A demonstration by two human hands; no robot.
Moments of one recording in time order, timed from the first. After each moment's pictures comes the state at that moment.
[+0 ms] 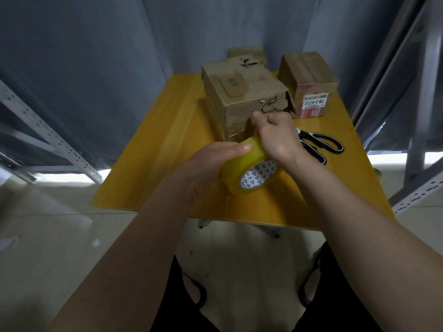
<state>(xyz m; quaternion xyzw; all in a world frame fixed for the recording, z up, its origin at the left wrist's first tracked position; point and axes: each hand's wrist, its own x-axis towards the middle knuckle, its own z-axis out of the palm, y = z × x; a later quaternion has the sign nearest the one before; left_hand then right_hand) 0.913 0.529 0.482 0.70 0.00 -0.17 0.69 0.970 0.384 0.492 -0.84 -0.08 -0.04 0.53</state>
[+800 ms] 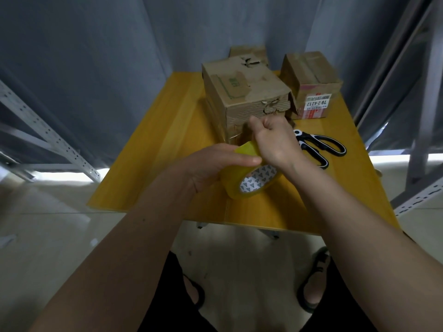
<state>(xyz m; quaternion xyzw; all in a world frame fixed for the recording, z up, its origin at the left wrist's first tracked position) 0.921 0.531 0.492 0.72 0.00 -0.28 0.64 0.966 0.390 0.494 -0.87 -0.09 -0.03 0.48</state>
